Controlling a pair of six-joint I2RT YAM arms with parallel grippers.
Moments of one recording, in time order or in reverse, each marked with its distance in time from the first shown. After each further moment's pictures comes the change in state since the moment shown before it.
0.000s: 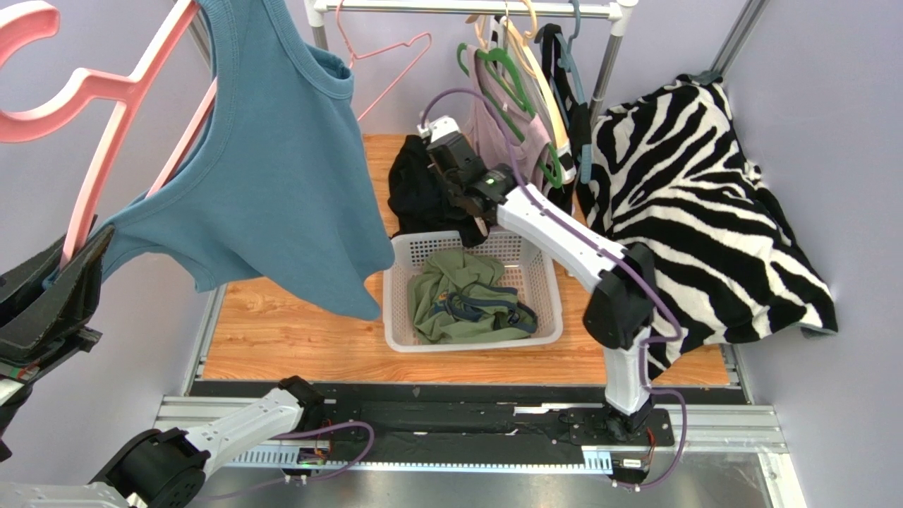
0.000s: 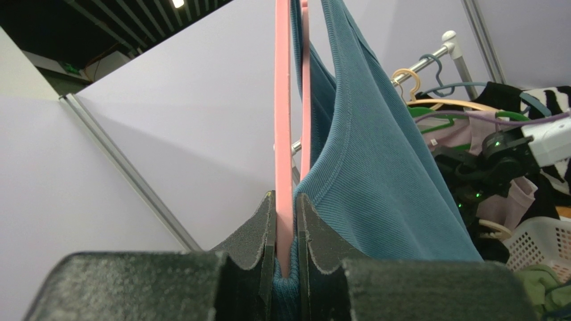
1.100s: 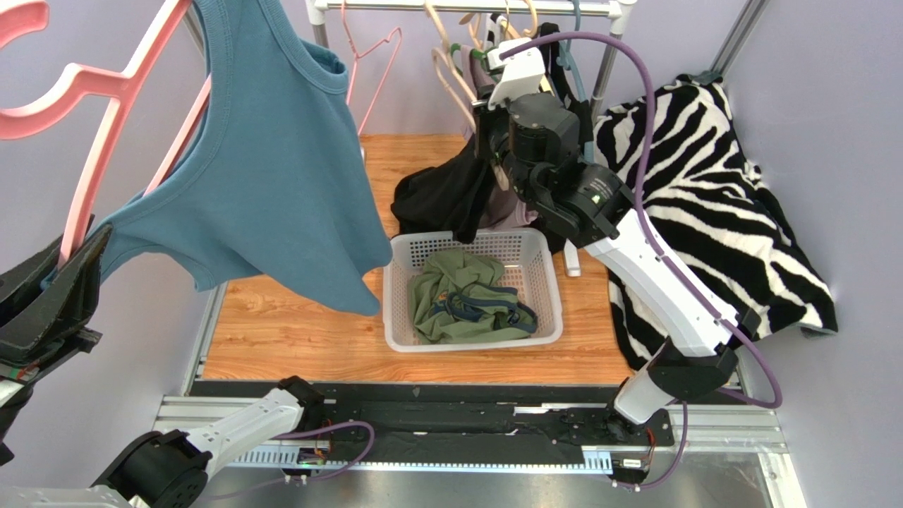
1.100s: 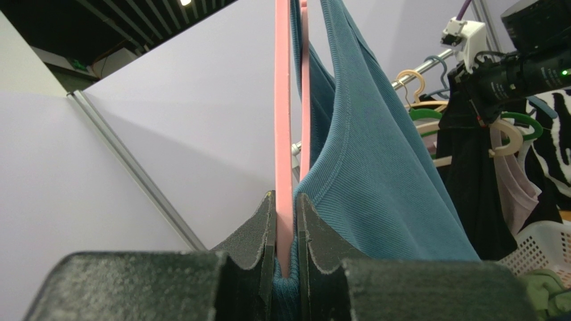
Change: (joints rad) left arm 0.026 0.000 0.000 0.009 0.003 -0.012; right arm 0.100 -0.415 0.100 0.119 0.080 0.061
